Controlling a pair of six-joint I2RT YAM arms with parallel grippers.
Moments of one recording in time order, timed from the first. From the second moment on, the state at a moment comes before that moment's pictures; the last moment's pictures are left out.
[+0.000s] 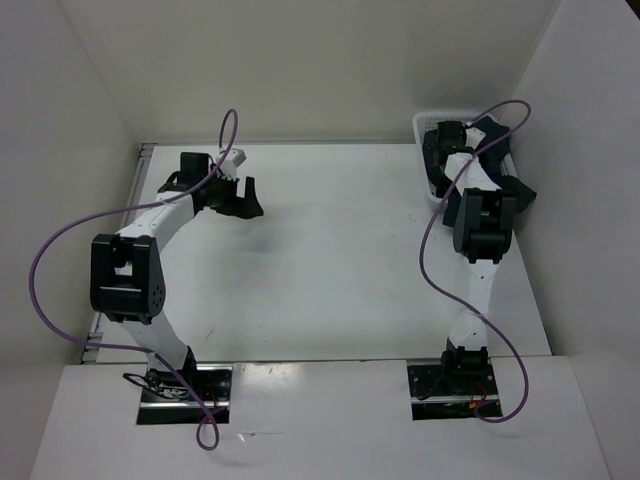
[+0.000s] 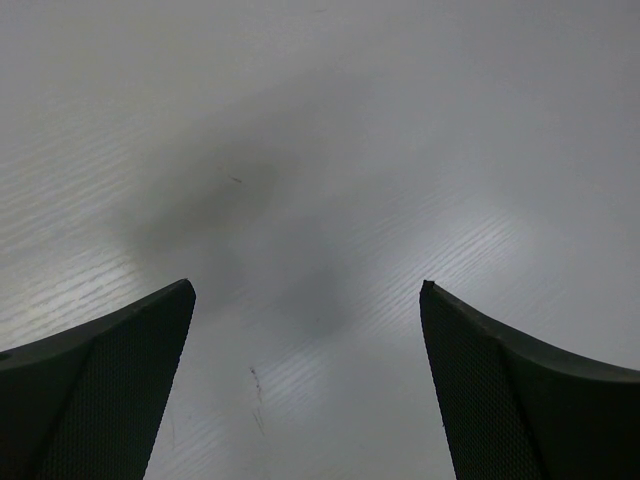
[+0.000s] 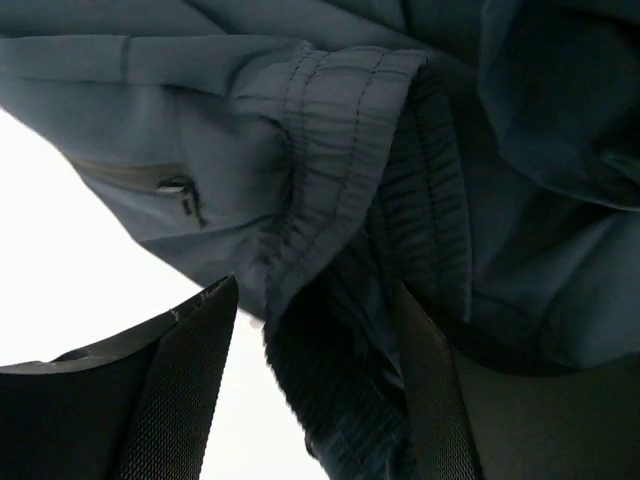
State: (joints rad) left arm -0.04 1.73 1.25 -0.33 0.53 0.07; right arm -0.06 2.34 1.95 -0.45 0.42 0.53
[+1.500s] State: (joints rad) left arm -0.06 1.22 1.23 -0.25 0.53 0.07; right arm 0.21 1.28 1.95 0.01 -0.02 0.06
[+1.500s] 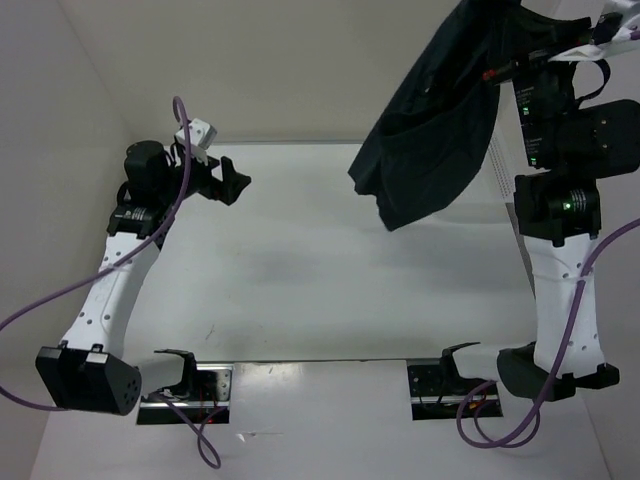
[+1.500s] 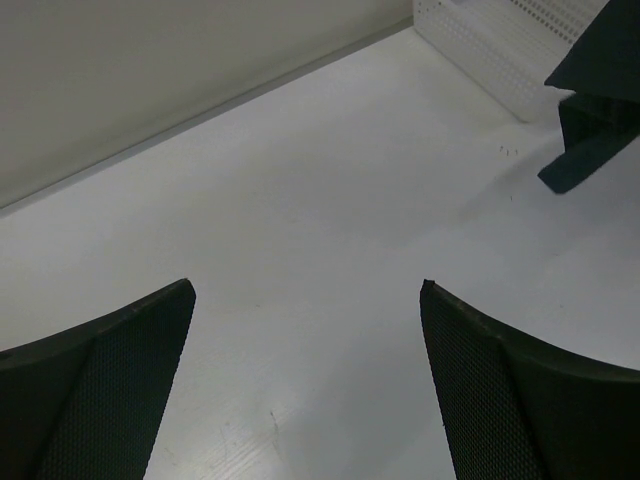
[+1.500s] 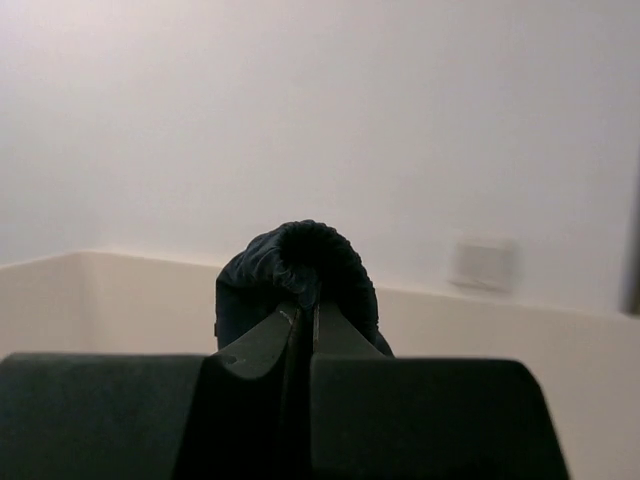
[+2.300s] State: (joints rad) left arm 0.08 1.34 1.10 -0.28 0.46 0.07; right arm 0.37 2.19 2.28 -0.28 -0.16 0.54
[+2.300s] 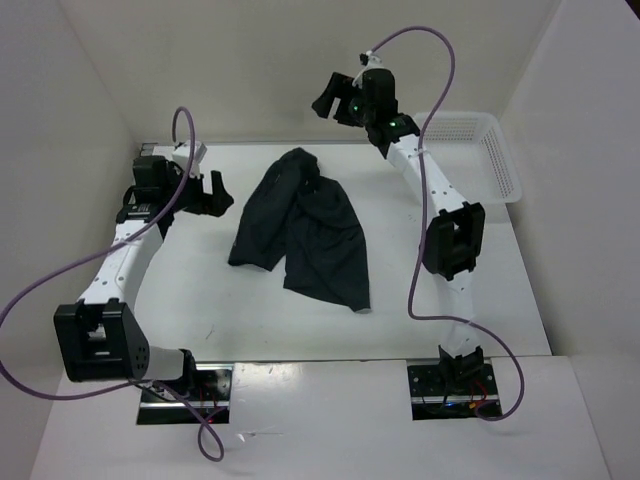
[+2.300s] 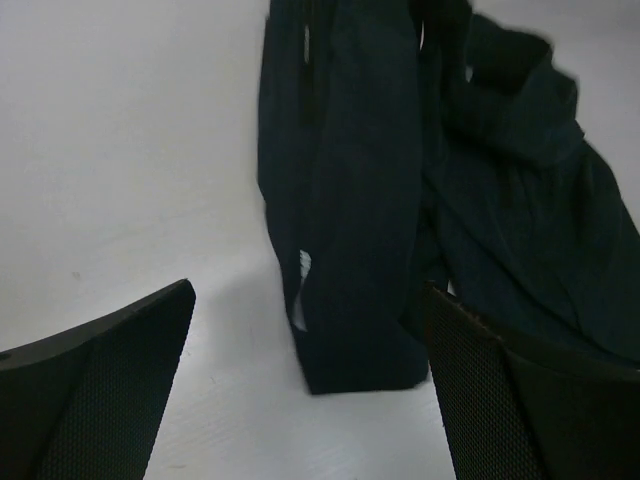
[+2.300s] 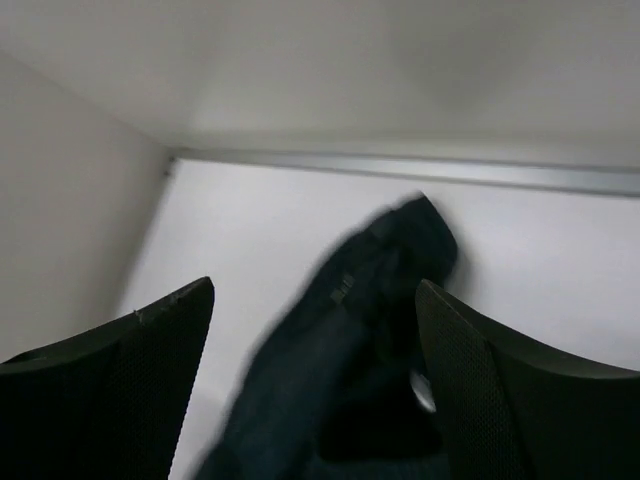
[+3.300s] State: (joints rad) left arm -0.11 1.60 0.85 -0.18 0.11 0.07; right arm 0.51 2.25 1.86 -0.35 -0.11 -0.07
